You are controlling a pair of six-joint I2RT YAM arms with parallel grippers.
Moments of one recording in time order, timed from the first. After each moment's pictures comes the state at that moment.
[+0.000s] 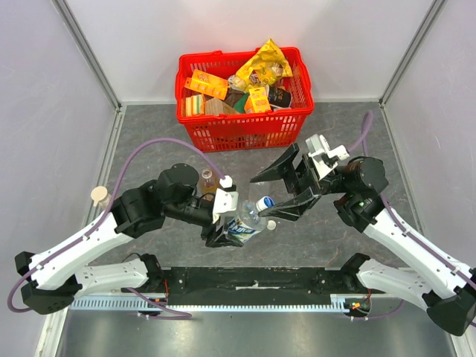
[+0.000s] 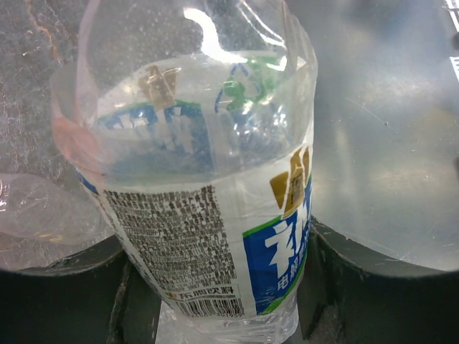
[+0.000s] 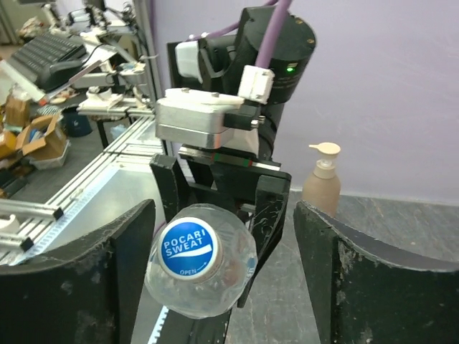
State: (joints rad) left arm -1.02 0.96 1.16 -0.70 0.61 0.25; right arm 0.71 0.96 0.91 0.58 -1.02 0.47
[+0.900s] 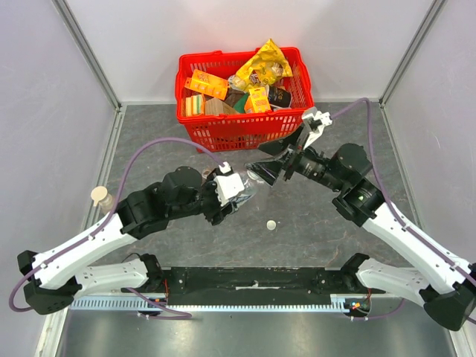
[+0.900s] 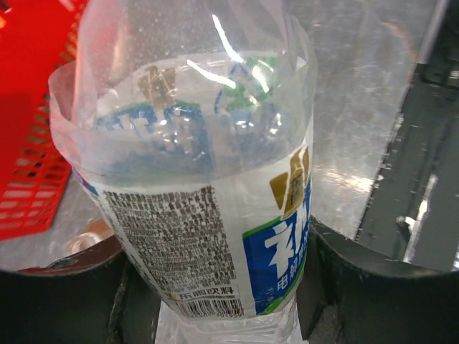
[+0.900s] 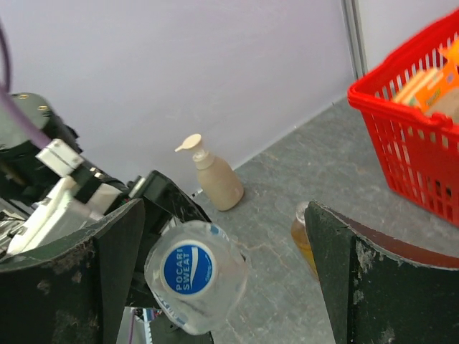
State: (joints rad) left arm -1.02 0.95 1.10 -0.64 0.05 0.26; right arm 0.70 0.99 1.00 0.20 -0.39 0.49
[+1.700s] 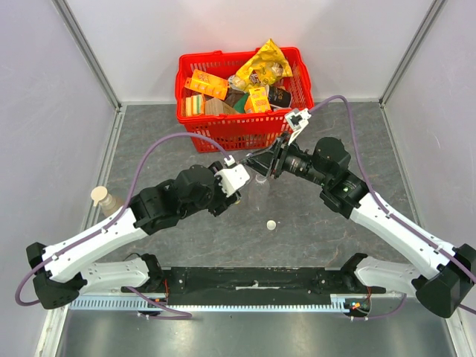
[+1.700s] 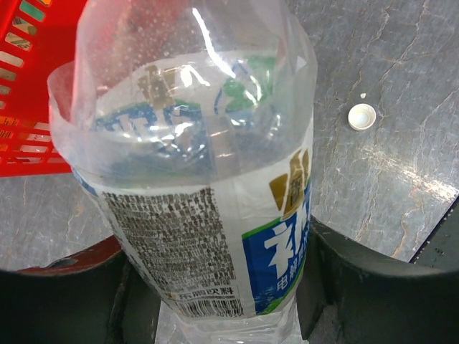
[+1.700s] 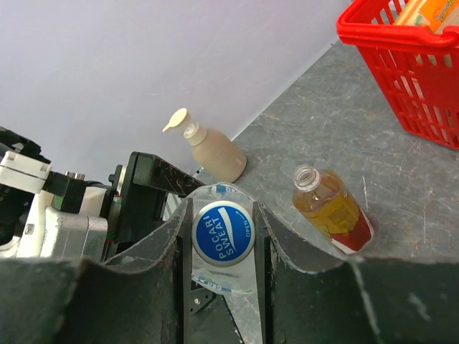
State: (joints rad) left arm -1.02 1.03 1.10 -0.64 -0.24 0.23; right arm 0.70 1.12 1.00 0.14 -0.37 0.60
